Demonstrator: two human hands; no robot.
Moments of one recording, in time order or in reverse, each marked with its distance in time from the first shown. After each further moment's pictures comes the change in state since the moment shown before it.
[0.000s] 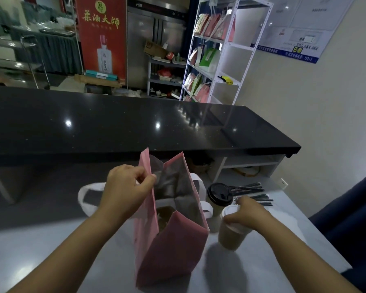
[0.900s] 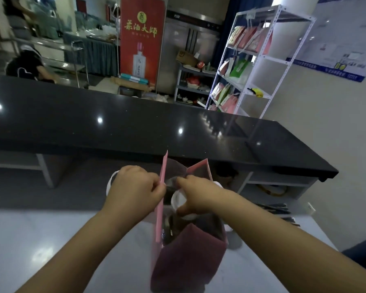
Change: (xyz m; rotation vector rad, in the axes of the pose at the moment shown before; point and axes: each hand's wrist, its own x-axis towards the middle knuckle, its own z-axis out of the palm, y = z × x) left_hand -0.010 0.003 -0.048 0.463 -0.005 0.123; right_hand -0.055 -0.189 -0.008 -0.410 -0.033 -0.861
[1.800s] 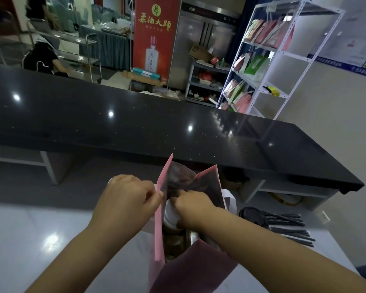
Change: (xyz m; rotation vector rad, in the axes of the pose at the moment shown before) left_hand -0.005 -0.007 0.002 -0.033 -0.040 -0.158; right_hand 0.039 0.002 0.040 -0.284 -0.020 -0.192
